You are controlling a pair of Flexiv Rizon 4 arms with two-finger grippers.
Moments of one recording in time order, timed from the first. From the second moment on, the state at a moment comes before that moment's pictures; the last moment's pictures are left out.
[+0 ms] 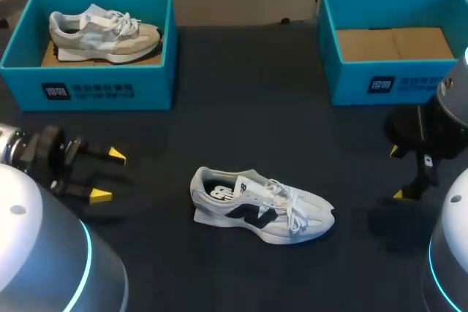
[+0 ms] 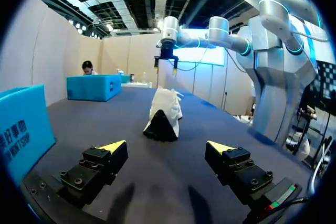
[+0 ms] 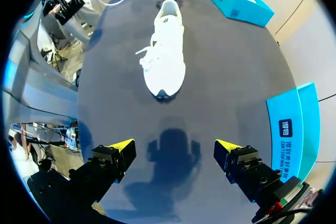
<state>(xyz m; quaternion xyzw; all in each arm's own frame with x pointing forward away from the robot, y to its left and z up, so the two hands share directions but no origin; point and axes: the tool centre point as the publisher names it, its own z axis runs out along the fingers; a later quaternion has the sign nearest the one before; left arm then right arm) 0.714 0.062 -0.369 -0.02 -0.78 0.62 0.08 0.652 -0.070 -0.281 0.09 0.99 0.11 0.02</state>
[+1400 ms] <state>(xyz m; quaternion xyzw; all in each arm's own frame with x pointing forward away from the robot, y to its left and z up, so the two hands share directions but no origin) 0.709 -0.020 -0.389 -0.08 -0.77 0.62 0.10 0.652 -0.070 -0.281 0.09 0.99 0.11 0.02</state>
